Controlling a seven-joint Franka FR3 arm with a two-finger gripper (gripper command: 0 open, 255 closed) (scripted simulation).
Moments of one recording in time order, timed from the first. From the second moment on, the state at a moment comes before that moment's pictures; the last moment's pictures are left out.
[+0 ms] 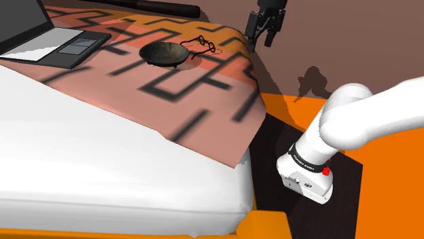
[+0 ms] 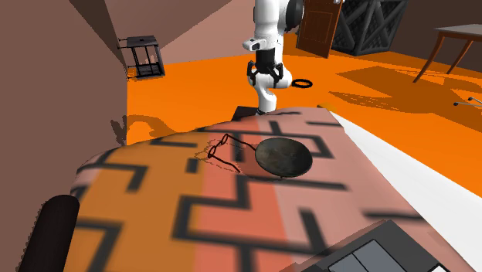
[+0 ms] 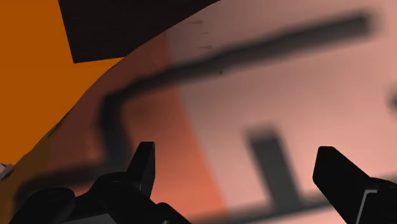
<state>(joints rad) 0.00 -0.75 -0.02 -2.38 0.02 1.58 0.15</state>
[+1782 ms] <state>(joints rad) -0.07 0.05 -0.12 -1.92 -0.01 2.12 0.08</state>
